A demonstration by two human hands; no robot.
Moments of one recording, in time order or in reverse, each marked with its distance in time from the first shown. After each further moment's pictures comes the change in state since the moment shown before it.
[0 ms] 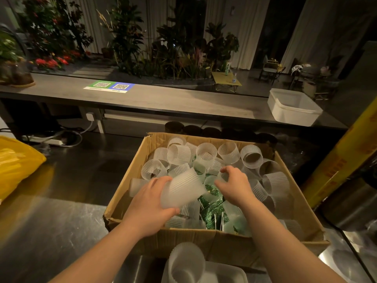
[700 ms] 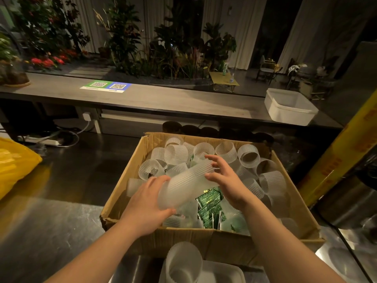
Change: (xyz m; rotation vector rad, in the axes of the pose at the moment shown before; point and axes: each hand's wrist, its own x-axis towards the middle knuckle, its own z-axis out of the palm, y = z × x) left_hand 0.002 0.001 0.001 -0.003 0.005 0.018; right_hand -0.016 -0.018 -0.012 0.835 -0.326 -0.182
